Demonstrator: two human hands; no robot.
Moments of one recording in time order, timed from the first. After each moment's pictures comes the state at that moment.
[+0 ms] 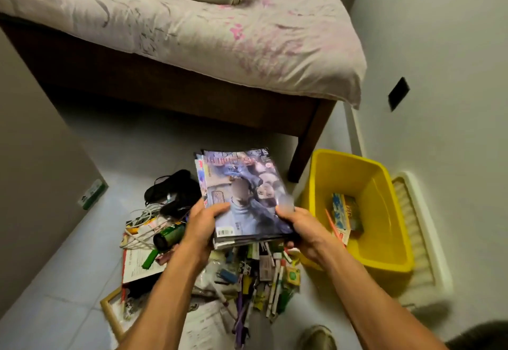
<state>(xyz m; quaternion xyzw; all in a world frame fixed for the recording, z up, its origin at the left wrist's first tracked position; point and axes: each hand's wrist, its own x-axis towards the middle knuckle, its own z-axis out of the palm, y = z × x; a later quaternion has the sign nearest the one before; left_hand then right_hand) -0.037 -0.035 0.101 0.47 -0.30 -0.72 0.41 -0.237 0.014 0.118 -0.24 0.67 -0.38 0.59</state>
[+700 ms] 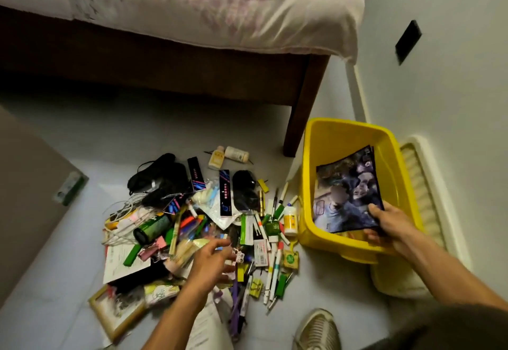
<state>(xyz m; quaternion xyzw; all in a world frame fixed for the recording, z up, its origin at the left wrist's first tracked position) -0.061 0.010 -0.008 0.64 -0.39 -0.64 0.17 -0.435 0.063 0.036 -0.11 0.83 -0.37 0.40</state>
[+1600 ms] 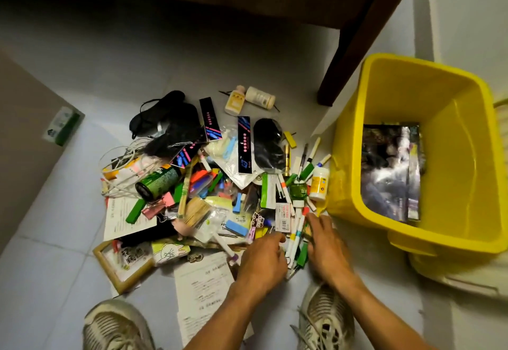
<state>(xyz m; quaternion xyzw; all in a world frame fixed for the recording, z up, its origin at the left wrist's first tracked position) -0.111 0.053 -0.097 0.56 -0.70 -0.44 0.00 -0.276 0.085 -0.122 -0.53 0.80 0.04 0.29</state>
